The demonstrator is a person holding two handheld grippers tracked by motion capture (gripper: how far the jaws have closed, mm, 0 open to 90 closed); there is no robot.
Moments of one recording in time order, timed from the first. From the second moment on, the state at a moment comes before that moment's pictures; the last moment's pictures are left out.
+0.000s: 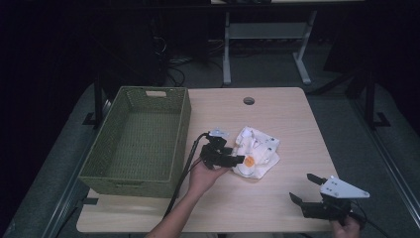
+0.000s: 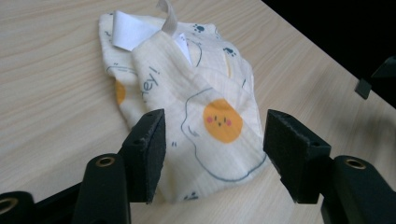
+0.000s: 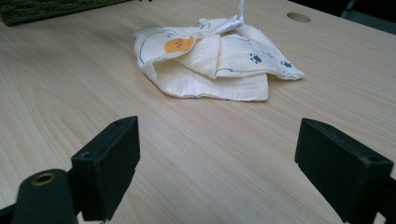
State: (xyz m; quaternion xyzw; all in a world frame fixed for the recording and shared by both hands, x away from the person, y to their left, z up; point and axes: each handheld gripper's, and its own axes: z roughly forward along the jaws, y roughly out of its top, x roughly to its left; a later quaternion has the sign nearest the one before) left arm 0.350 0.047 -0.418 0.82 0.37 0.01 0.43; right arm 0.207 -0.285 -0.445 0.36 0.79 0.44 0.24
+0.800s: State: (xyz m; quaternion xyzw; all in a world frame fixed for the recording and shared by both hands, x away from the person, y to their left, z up) left arm 0.312 0.074 -0.422 0.83 0.35 0.04 0.43; right arm 0.207 -0.279 -0.445 0.36 0.80 0.43 0.24
